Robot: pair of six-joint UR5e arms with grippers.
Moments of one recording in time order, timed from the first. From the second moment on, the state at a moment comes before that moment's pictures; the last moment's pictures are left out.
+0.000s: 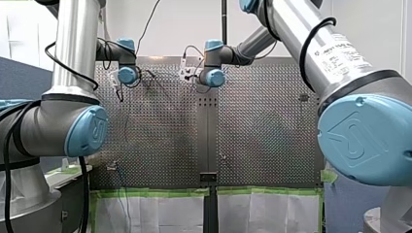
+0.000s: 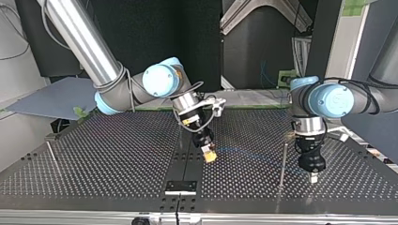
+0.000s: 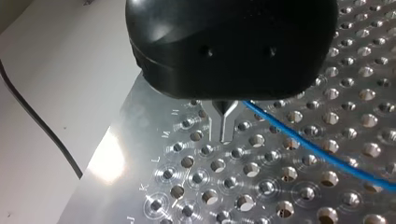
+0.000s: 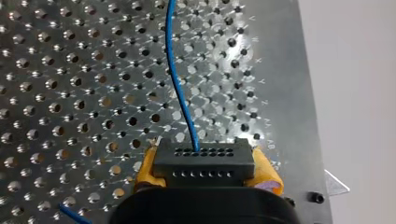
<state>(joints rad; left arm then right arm) 0.05 -1.74 -1.67 -2.60 -1.66 -1.85 2.33 -0.94 1.07 -0.36 1.46 1.66</state>
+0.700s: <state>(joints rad) 0.01 -1.82 -1.67 -2.73 -1.69 -1.86 2.33 -0.89 1.08 -0.30 1.46 1.64</state>
